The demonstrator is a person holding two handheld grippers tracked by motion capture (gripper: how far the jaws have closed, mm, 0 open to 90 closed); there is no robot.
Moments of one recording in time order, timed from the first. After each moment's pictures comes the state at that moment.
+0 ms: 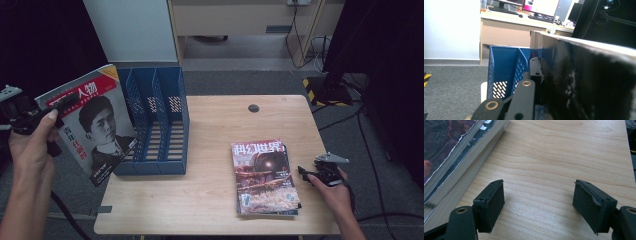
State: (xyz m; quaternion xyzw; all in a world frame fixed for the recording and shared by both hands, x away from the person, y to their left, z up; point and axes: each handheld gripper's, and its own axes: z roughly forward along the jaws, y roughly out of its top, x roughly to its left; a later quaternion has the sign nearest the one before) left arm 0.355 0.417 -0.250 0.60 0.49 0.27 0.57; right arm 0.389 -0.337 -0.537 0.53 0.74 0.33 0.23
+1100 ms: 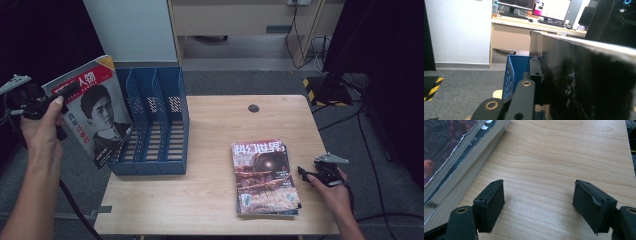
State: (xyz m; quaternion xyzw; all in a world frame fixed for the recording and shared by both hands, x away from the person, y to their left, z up) left arm 0.408 0.431 -0.264 0.58 0.50 0.31 0.57; right arm 0.387 -0.336 -0.537 0.53 0.74 0.33 0.23
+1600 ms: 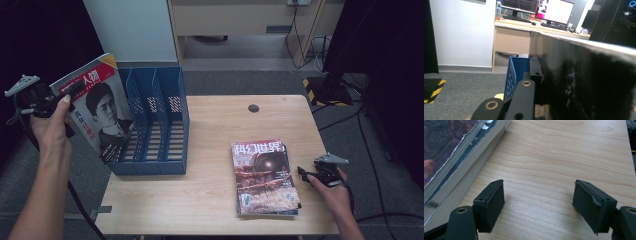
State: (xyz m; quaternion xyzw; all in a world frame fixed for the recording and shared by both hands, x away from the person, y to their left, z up) left arm 0.420 0.426 -0.275 0.56 0.50 0.32 0.57; right arm 0.387 -0.335 -0.537 0.53 0.74 0.33 0.23
